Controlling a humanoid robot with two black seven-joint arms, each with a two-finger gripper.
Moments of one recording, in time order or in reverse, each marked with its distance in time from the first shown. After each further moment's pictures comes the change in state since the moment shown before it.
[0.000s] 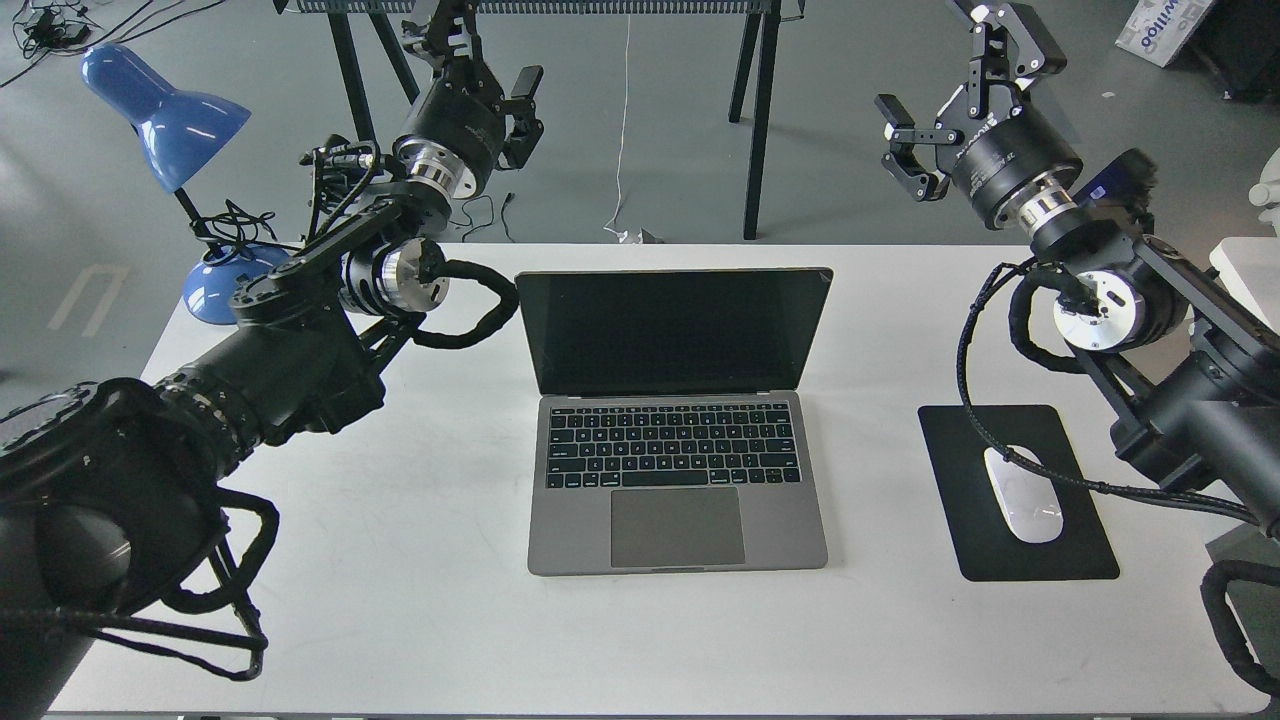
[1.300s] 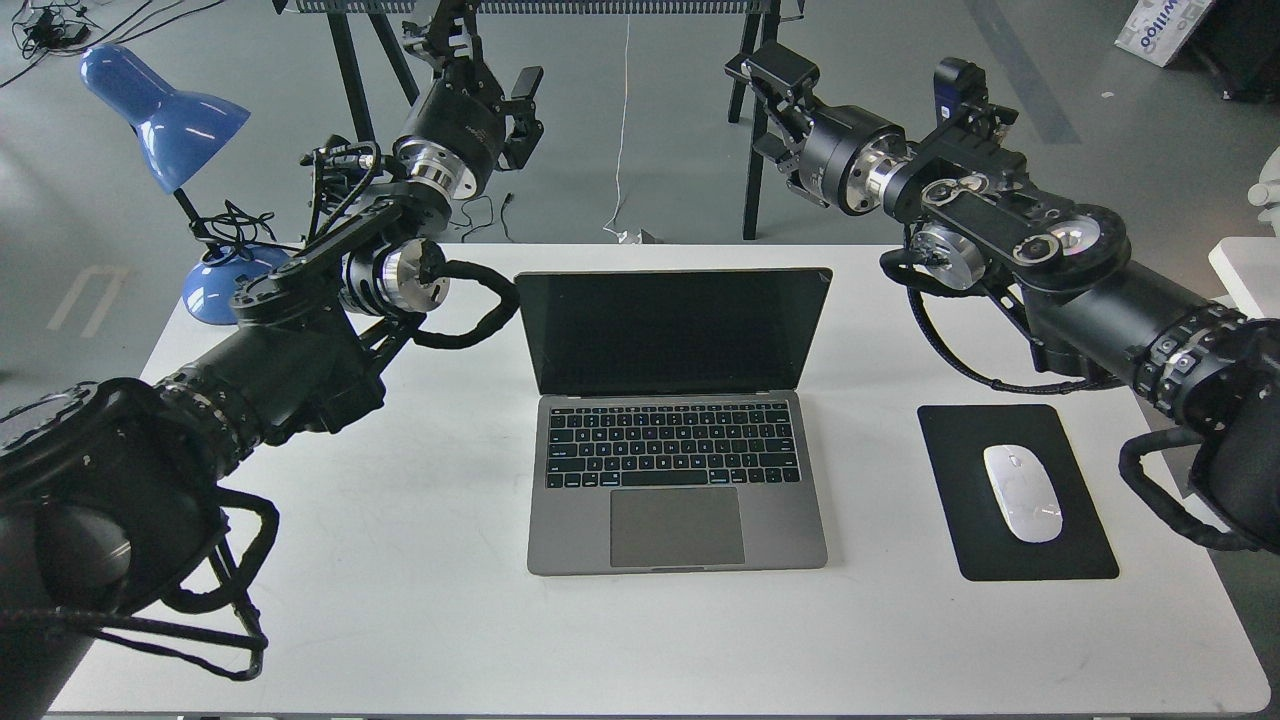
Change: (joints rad) left arm 0.000 0.000 0.001 -0.001 0.000 0.002 0.000; right arm 0.445 0.296 -0.793 -0.492 -0.130 -0.071 -0.012
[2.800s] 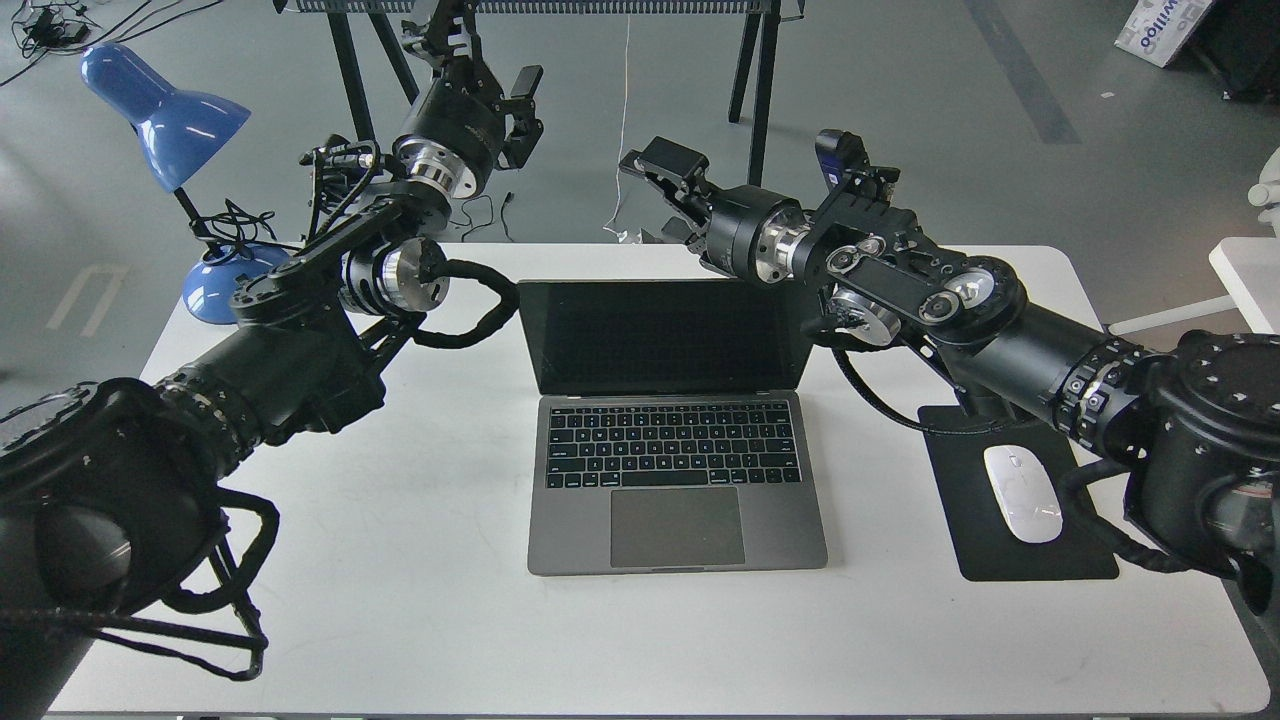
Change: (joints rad) left arm 0.000 0.000 -0.002 0.000 -0.001 0.000 0.000; right arm -0.041 0.068 -0.058 0.102 0.014 0.041 0.002
